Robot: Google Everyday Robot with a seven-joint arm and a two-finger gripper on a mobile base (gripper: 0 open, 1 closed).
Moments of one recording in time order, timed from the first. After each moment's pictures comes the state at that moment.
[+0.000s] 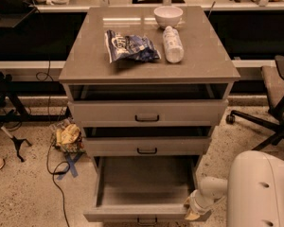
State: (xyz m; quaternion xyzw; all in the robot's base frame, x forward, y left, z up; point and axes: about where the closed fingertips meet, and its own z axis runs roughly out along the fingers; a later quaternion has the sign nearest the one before) arm 0.455 -0.223 0.166 -0.66 0.73 0.13 0.10
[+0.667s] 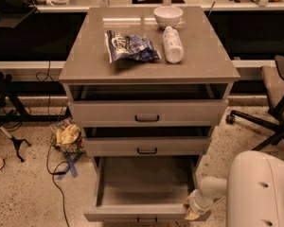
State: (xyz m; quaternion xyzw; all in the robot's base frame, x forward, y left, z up) arm 0.452 -0.221 0.164 -0.66 0.73 0.13 0.10
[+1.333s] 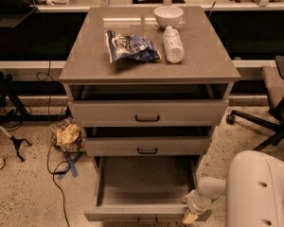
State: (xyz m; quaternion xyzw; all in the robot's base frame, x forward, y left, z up) arm 0.449 -0.220 0.162 -0.66 0.73 0.14 0.09
